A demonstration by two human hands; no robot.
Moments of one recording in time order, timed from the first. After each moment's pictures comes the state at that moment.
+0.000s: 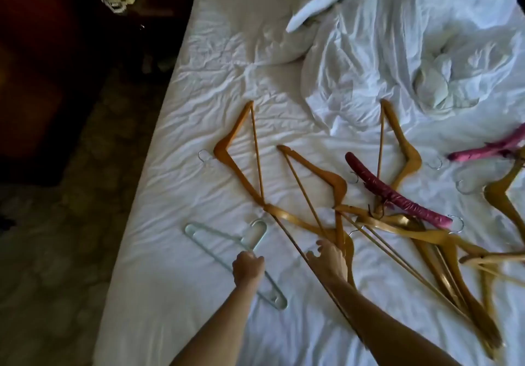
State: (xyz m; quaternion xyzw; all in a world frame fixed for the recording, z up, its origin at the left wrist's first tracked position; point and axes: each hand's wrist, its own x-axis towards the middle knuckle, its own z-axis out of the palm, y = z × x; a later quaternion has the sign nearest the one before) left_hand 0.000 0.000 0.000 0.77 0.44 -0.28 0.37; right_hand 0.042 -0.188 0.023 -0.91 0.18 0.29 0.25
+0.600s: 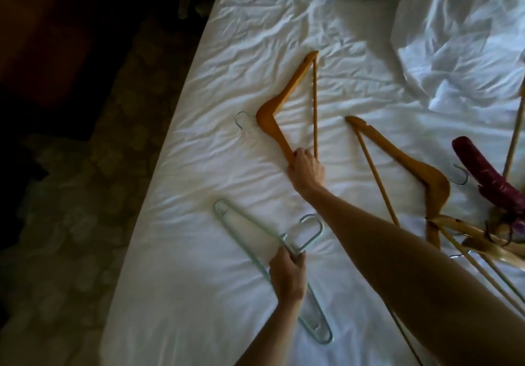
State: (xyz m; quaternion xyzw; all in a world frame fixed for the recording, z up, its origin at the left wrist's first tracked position) left_hand -0.007 0.015 -0.136 0.78 0.46 -0.10 0.41; right_hand 0.220 0.042 -0.099 -0.96 -0.07 0.20 0.19
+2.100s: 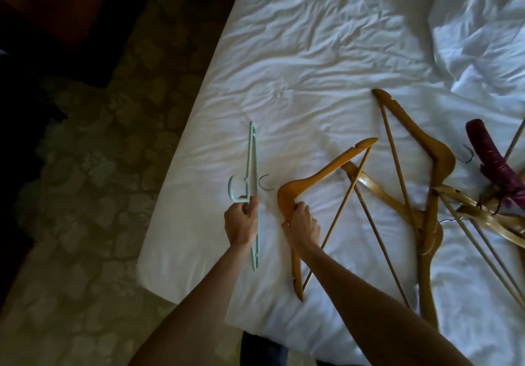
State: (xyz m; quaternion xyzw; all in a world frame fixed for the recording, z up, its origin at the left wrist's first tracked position) left_hand -0.076 0.147 -0.052 0.74 0.51 -0.01 0.44; right_hand -0.017 0.020 -0.064 -0.92 -0.03 0.37 0.15
